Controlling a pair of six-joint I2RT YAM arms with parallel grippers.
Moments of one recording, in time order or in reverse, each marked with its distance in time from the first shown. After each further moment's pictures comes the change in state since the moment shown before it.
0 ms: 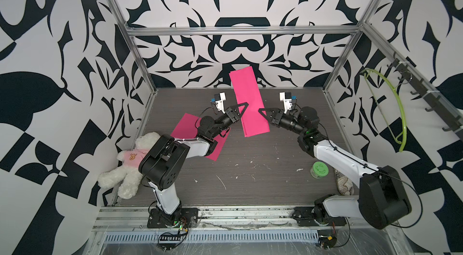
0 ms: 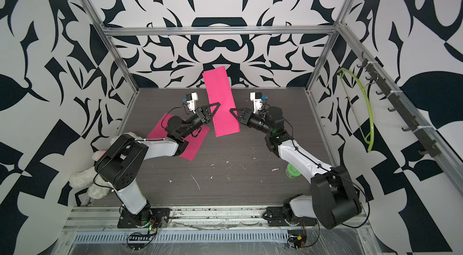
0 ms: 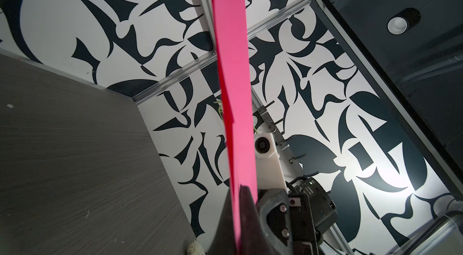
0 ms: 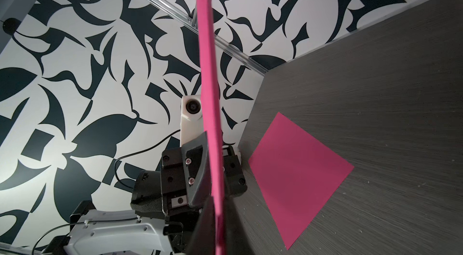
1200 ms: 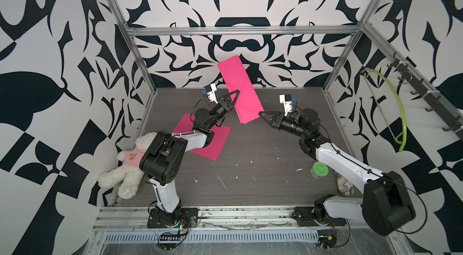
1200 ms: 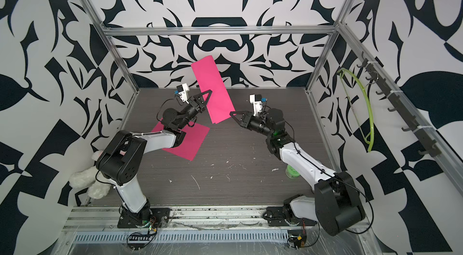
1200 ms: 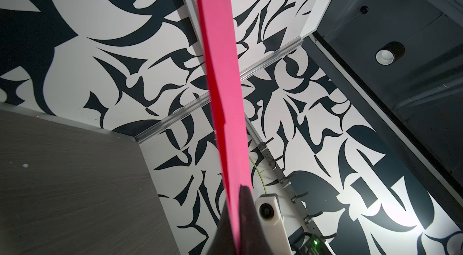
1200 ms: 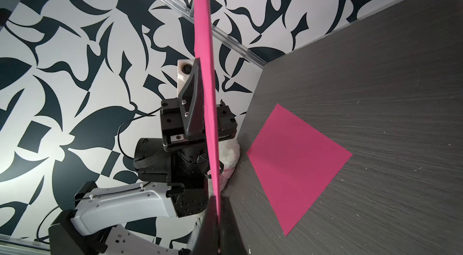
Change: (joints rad) left arm 0.095 0.044 0.113 0.000 -0.047 -0.043; right arm 0.007 -0.055 -0.017 -0.073 -0.010 -0.029
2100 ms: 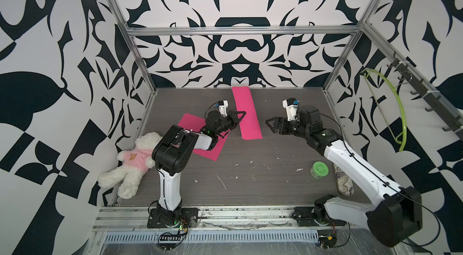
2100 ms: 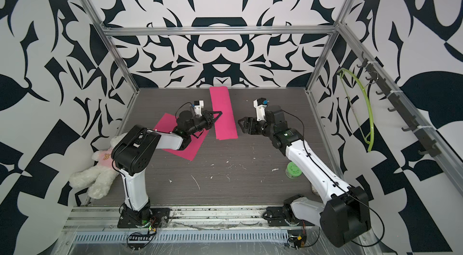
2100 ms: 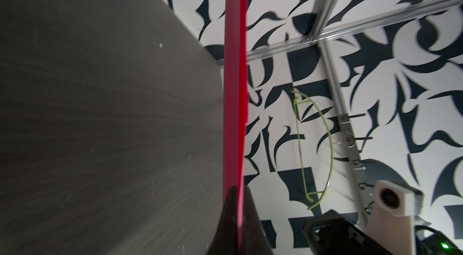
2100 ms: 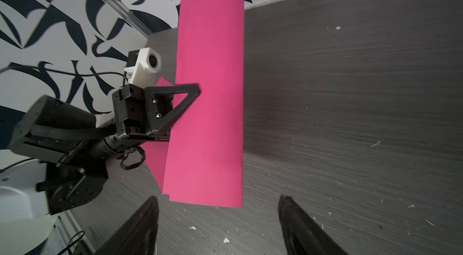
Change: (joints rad) left arm -0.061 0.153 0.012 -0.431 0.119 0.081; right arm 0.002 -0.079 0.183 -0.808 0.387 -0.577
